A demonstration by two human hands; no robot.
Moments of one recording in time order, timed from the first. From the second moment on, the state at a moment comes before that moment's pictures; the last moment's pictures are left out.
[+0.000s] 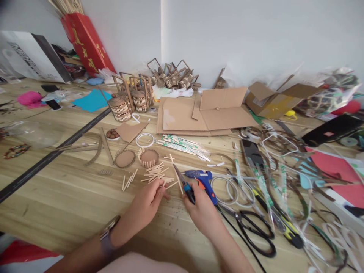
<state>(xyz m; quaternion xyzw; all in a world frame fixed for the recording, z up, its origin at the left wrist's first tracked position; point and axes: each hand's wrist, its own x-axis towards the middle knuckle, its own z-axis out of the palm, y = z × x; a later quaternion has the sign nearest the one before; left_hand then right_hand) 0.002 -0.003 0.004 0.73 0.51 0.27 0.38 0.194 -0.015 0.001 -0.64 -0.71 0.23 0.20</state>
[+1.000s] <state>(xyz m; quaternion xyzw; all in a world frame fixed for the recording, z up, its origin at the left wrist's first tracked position) 0.012 -0.001 -0.004 0.41 0.37 0.35 0.76 0.169 -0.029 -0.001 -0.61 -0.61 0.36 0.36</state>
